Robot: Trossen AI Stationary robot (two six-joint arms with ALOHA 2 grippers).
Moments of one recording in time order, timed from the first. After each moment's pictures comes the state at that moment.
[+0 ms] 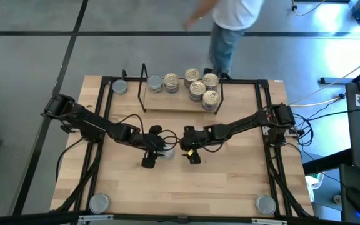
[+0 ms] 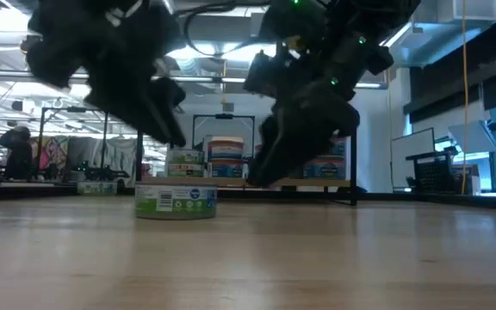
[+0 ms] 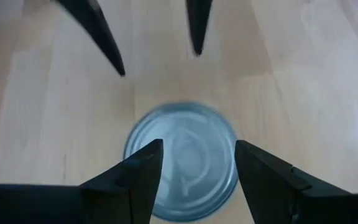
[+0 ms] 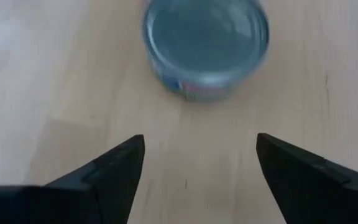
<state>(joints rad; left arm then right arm) -0.23 1.47 0.72 -0.10 -0.14 -0.05 0.13 1.89 1.13 -0.12 -0.02 -0.08</state>
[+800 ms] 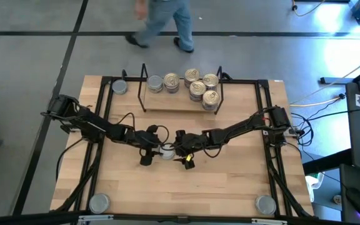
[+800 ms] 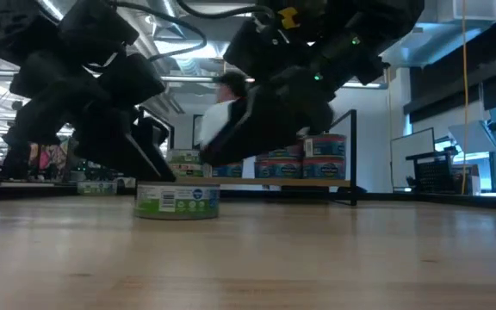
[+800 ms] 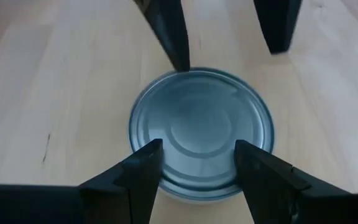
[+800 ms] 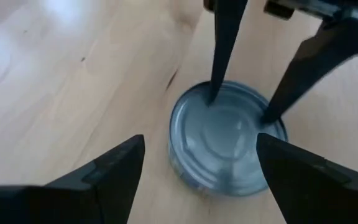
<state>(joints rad) -0.17 1.51 0.43 0.39 -0.08 -0.08 0.16 1.96 1.13 0.18 -0.04 -0.19</state>
